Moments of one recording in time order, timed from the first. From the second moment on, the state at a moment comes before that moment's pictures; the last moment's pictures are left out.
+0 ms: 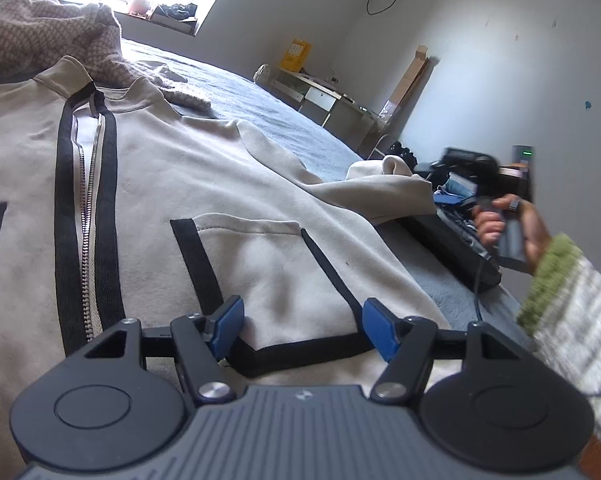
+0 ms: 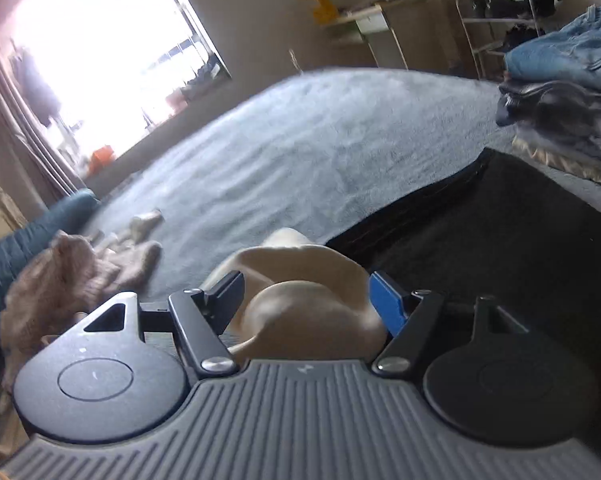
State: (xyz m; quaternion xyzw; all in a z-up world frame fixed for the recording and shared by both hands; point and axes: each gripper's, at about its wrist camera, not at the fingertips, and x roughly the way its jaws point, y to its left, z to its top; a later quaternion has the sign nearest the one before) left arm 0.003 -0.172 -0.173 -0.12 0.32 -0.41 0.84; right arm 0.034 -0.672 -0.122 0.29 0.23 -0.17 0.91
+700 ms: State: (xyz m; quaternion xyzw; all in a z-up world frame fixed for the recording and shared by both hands) left arm 0.009 -0.161 -0.181 -0.16 0.31 -0.44 0.83; right arm -0.002 -0.455 -0.100 0.01 0.29 0.03 0.96
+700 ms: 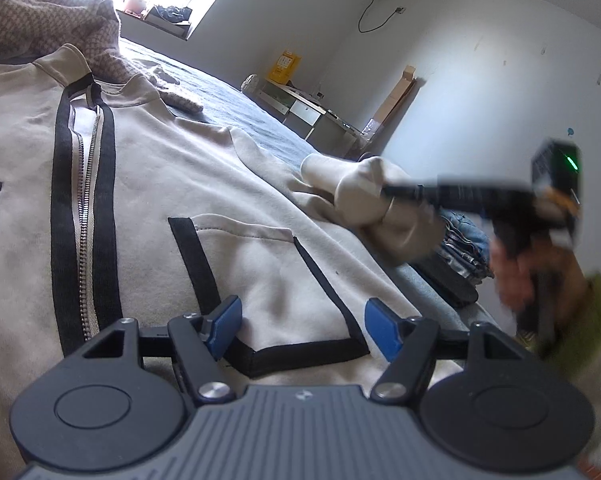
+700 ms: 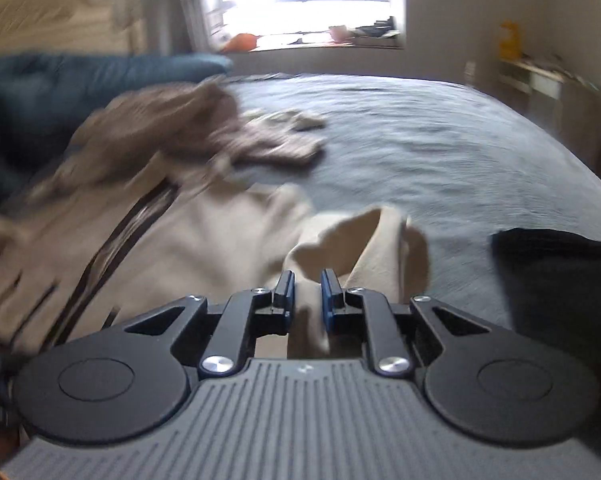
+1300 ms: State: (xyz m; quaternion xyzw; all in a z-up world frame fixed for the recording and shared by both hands) left arm 0.010 -0.161 -0.184 -0.16 0.31 -0.44 0.83; right arm -0.025 -0.430 -0.068 -0.02 0.27 0.13 0.95
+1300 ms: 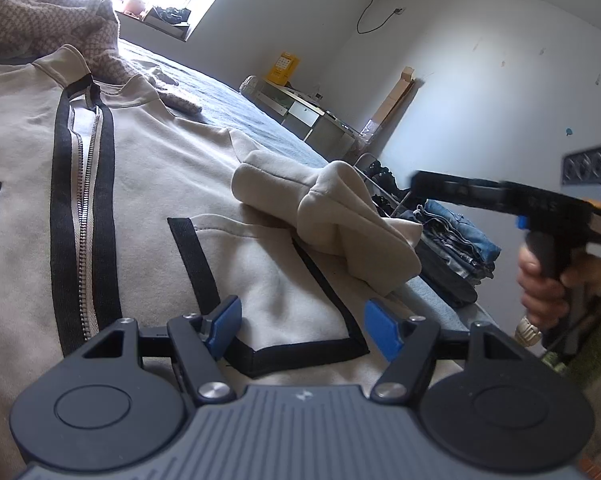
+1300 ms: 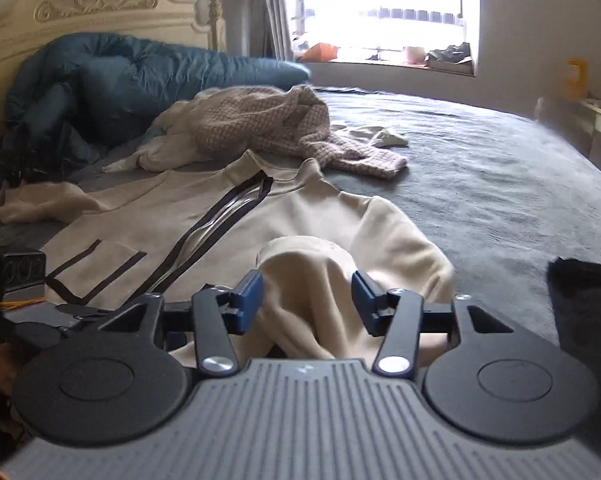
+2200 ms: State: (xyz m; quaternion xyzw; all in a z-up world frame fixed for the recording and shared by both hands) left arm 0.013 -0.159 -0.187 -0.18 0.30 -0.45 0.82; right arm -0.013 -0.430 -0.019 -0.09 0.17 -0.07 0.98
